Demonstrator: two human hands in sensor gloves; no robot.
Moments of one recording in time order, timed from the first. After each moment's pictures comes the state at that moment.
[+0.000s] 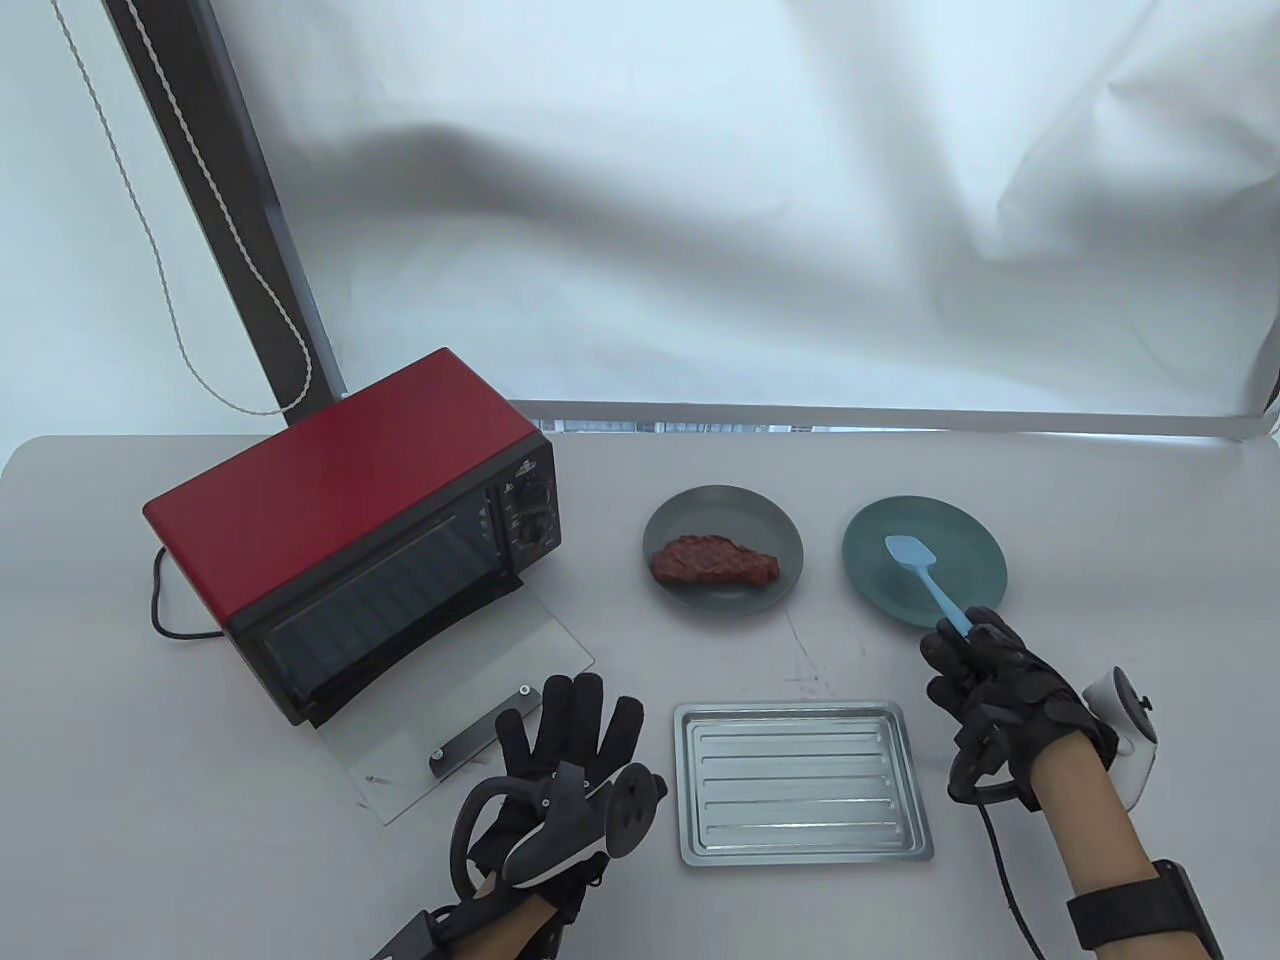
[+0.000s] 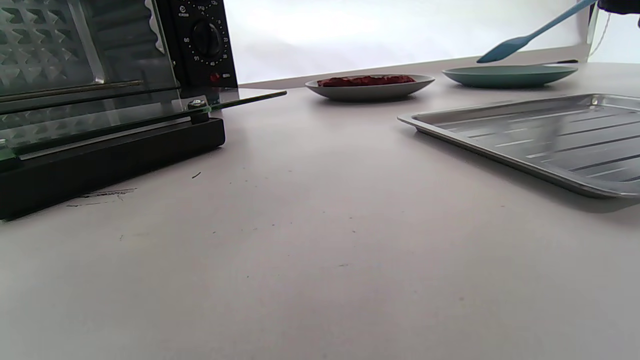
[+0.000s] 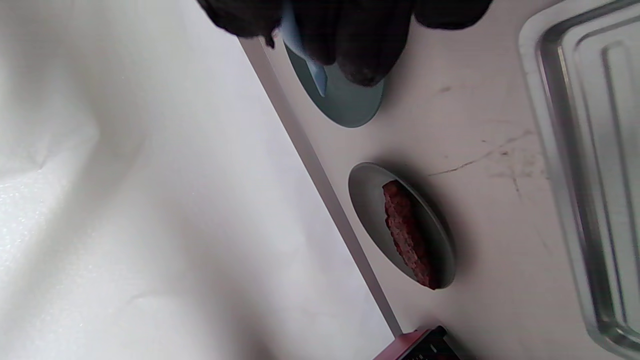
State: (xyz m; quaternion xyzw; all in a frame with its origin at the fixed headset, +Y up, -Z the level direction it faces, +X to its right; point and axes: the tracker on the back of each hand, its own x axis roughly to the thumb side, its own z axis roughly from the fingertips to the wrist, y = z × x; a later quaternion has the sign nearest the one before) left_hand -0.081 -0.718 -0.266 -0.08 -0.13 -0.04 0.99; right_hand 0.340 -0.766 -0.351 -0.23 0.11 0.51 0.82
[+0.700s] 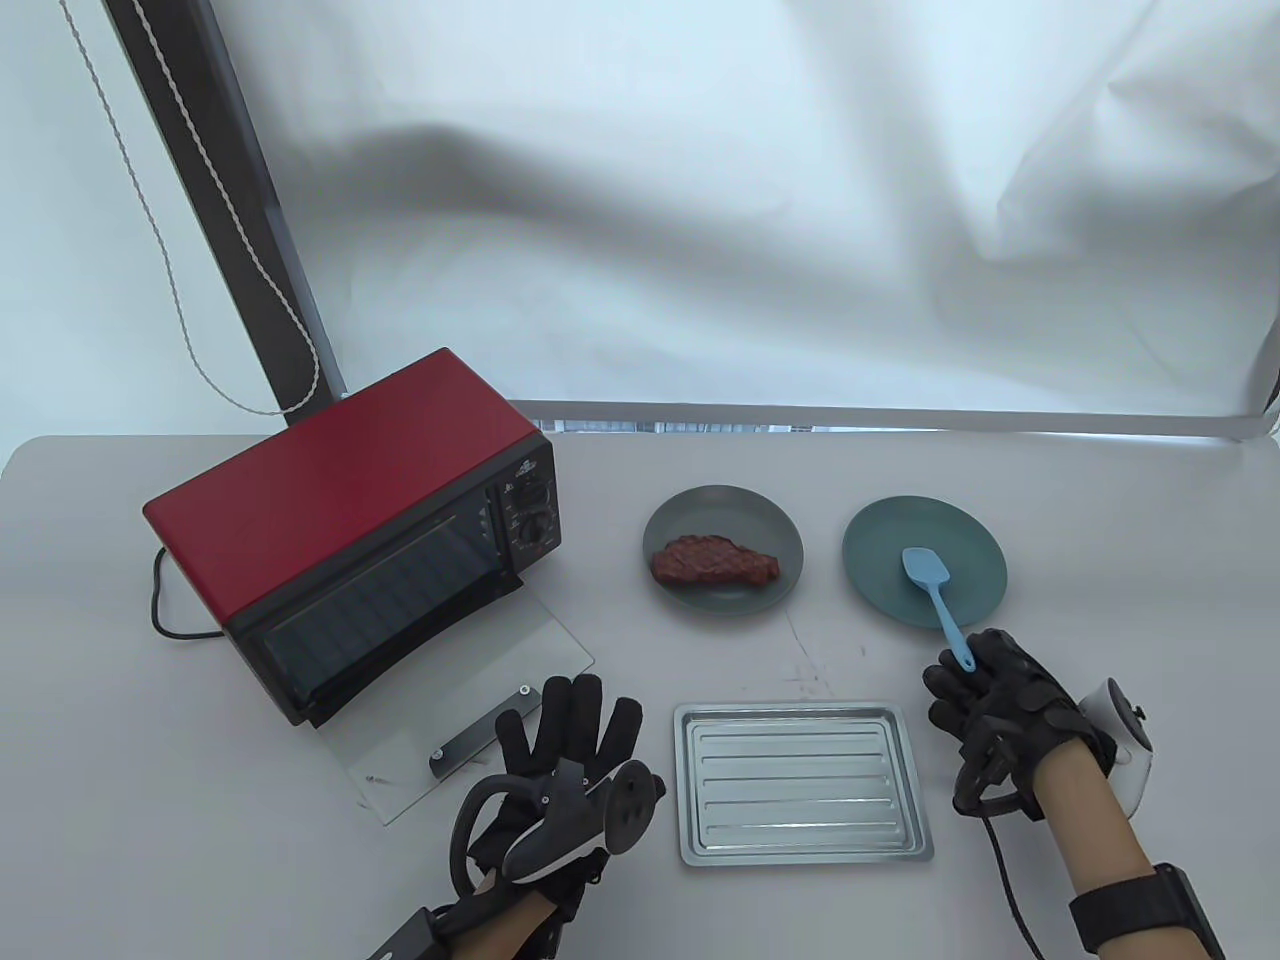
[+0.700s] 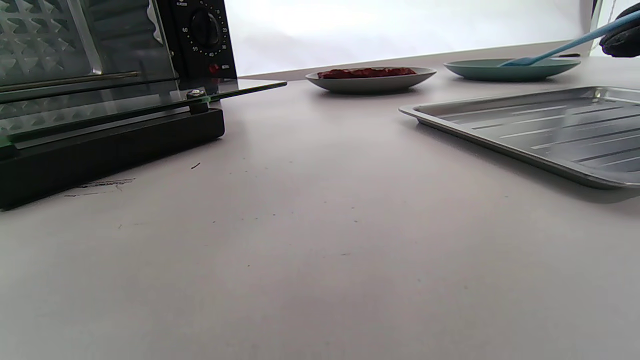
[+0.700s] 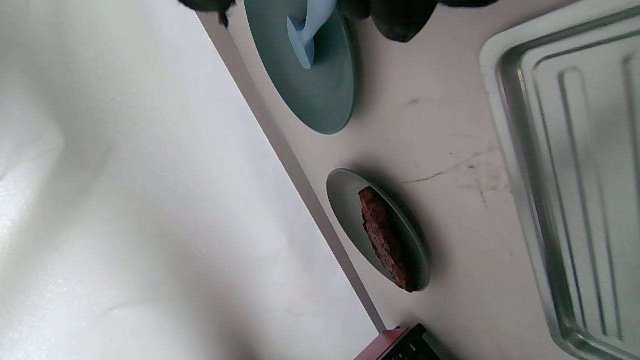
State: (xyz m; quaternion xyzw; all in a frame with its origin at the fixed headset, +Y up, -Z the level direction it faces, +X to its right) left_hand -0.082 -0.721 -0.269 -0.09 -0.13 -0.04 0.99; right_hand 0.344 -0.788 -0.351 -0.23 0.14 0.50 0.82
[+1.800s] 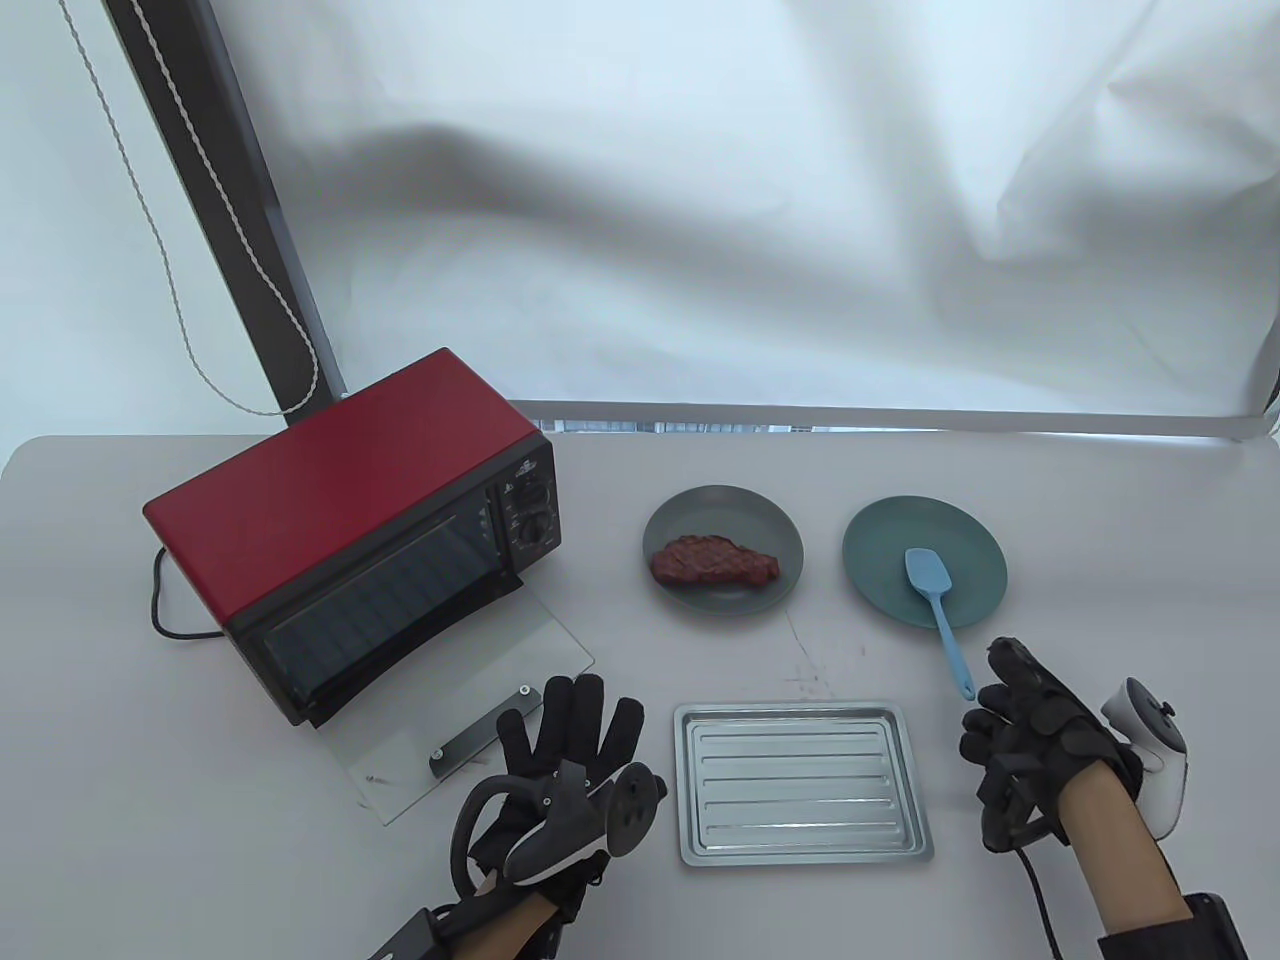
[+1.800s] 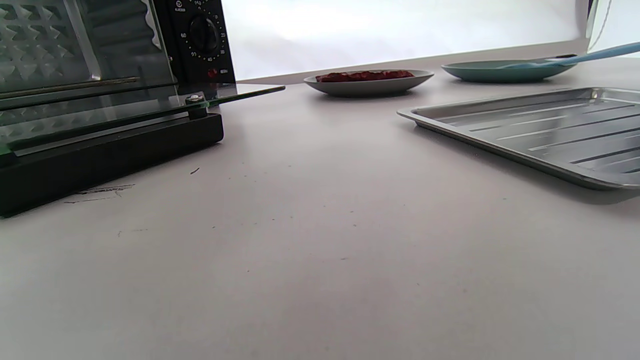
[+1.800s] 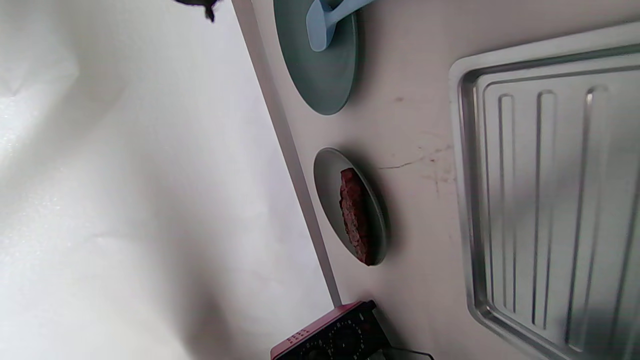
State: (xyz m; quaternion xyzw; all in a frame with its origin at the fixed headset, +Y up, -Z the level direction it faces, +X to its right) left_hand -0.081 -0.723 -0.269 -0.09 -0.13 -0.05 0.99; right_hand 0.347 -0.748 -0.321 -0.19 0.16 0.58 0.77
